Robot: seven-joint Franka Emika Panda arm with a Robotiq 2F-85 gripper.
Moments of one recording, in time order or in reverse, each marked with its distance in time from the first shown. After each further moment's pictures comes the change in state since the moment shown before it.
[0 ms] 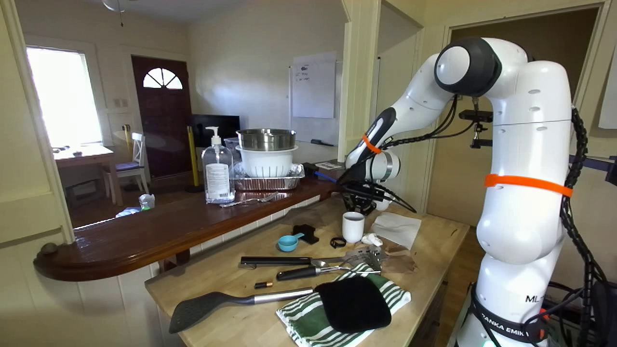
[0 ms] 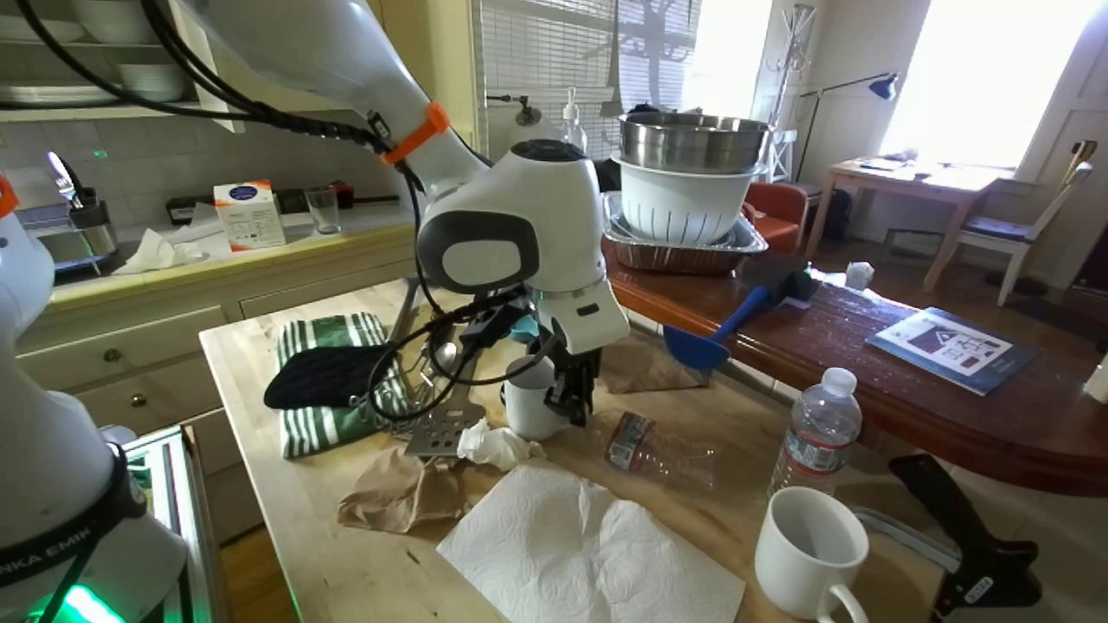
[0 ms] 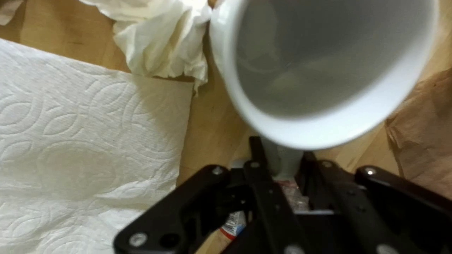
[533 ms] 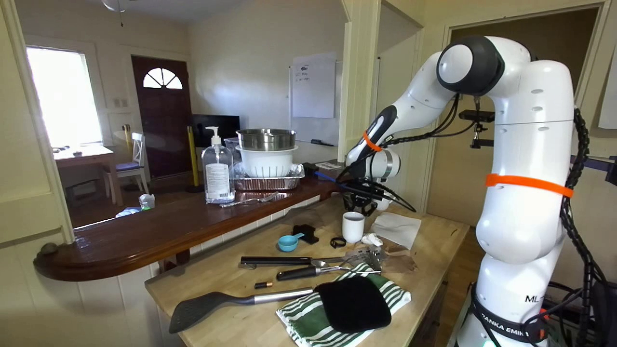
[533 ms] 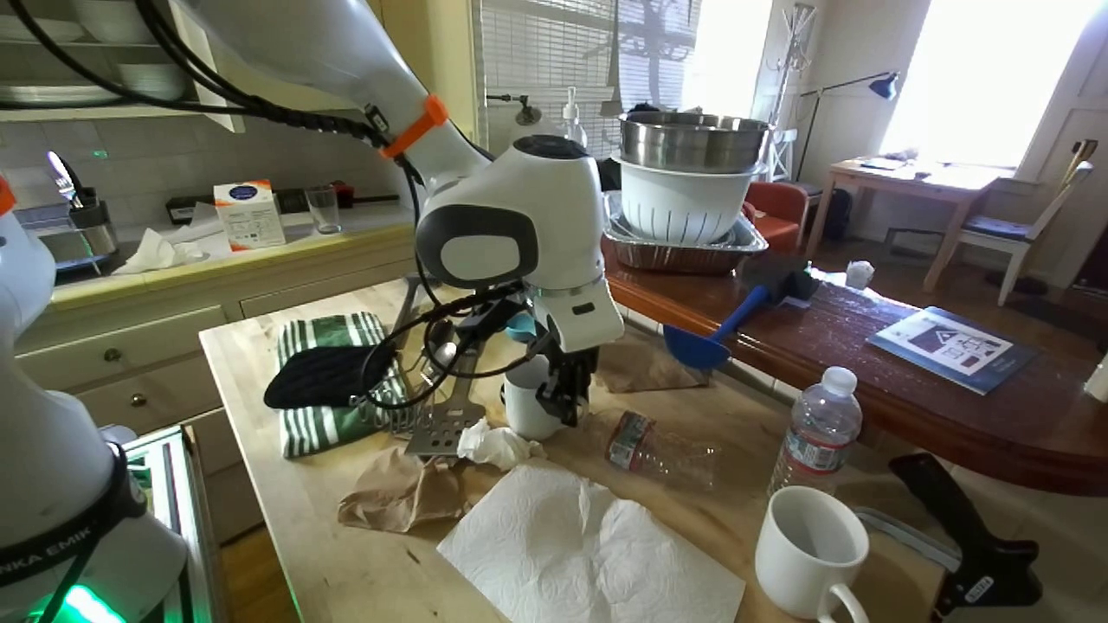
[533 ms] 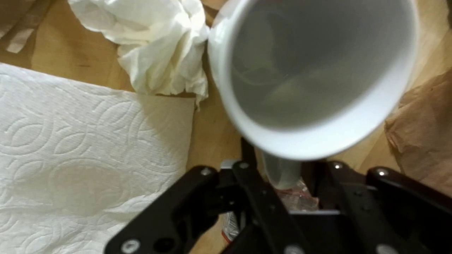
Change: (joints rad) arm -0.009 -0.013 0.011 0.000 0.016 -0.042 0.032
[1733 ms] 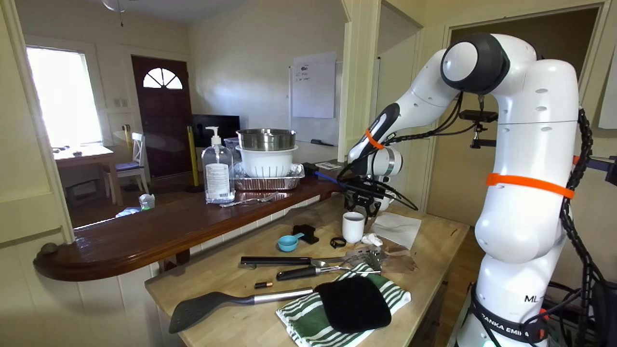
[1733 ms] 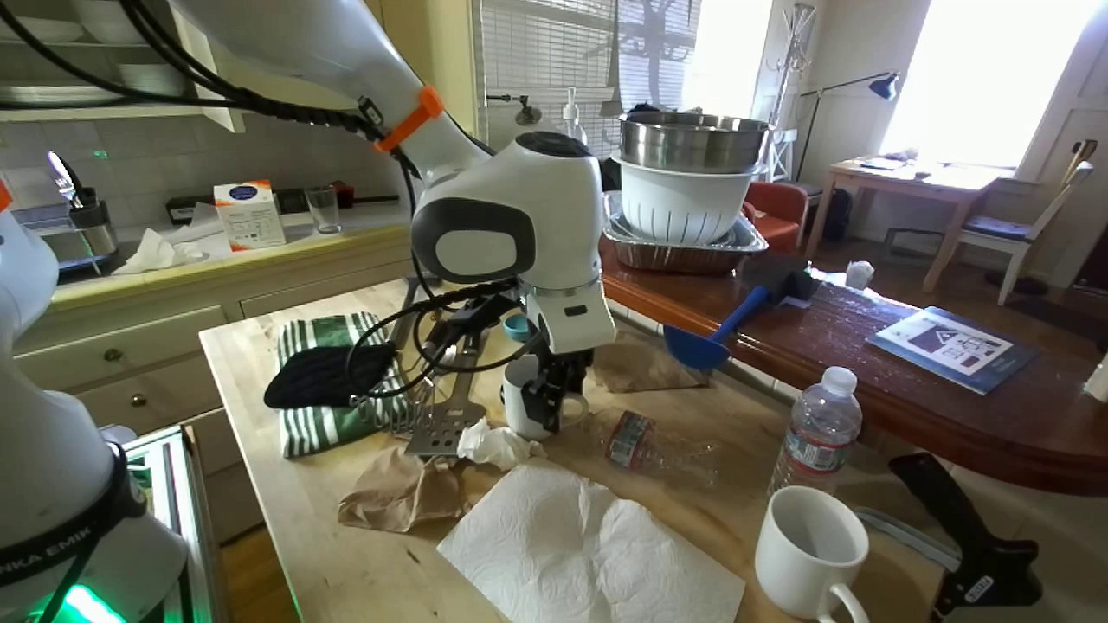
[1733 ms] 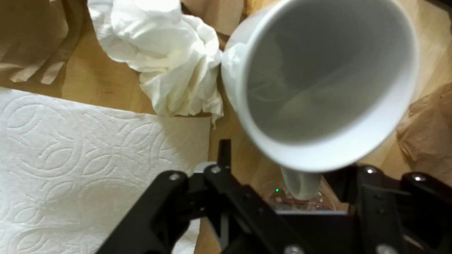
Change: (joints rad) arm -0.022 -0.026 0.011 -0.009 0.003 -0.069 0.039
